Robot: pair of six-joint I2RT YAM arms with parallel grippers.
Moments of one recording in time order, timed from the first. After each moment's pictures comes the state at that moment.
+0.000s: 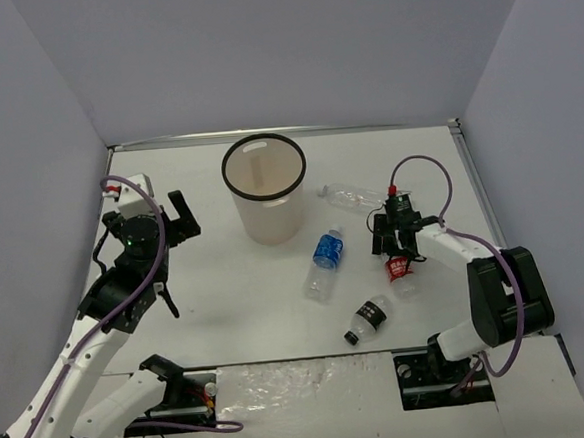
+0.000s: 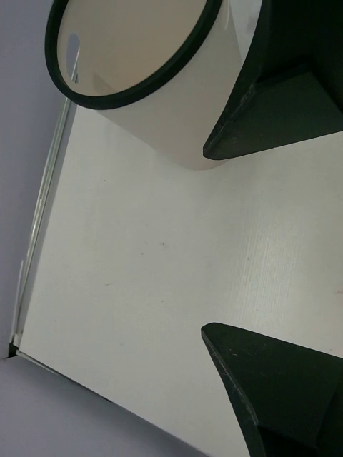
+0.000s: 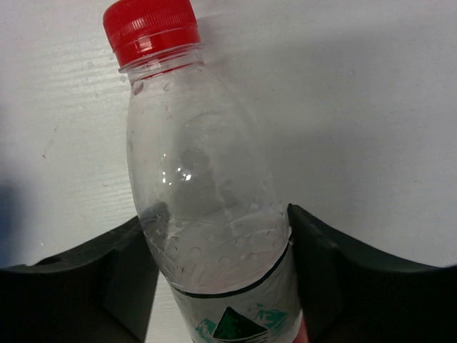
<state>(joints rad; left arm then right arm) -0.49 0.84 0.99 -0.46 -0.59 -0.32 0.23 1.46 0.71 -0.31 0.16 0.34</state>
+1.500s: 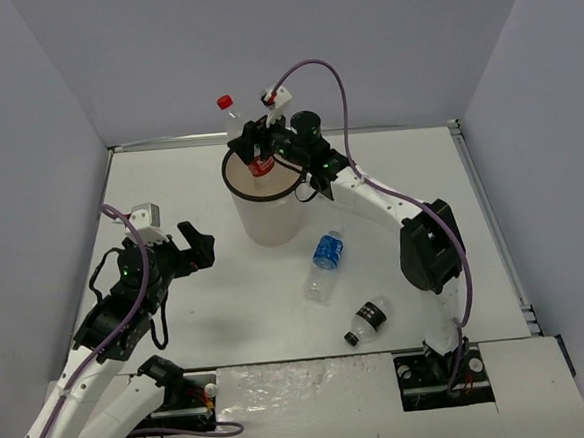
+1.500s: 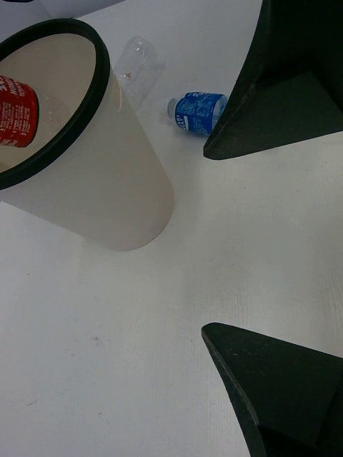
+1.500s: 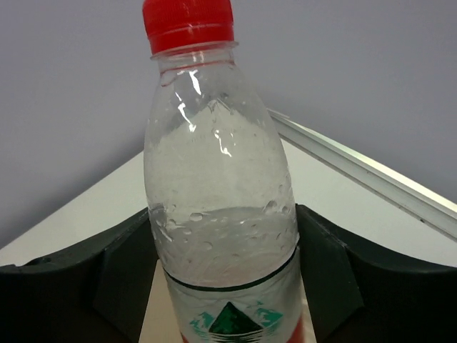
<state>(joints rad) -0.49 0.63 0.80 -0.52 -0.27 -0.49 0.62 2.01 1.71 0.31 -0.28 0.20</state>
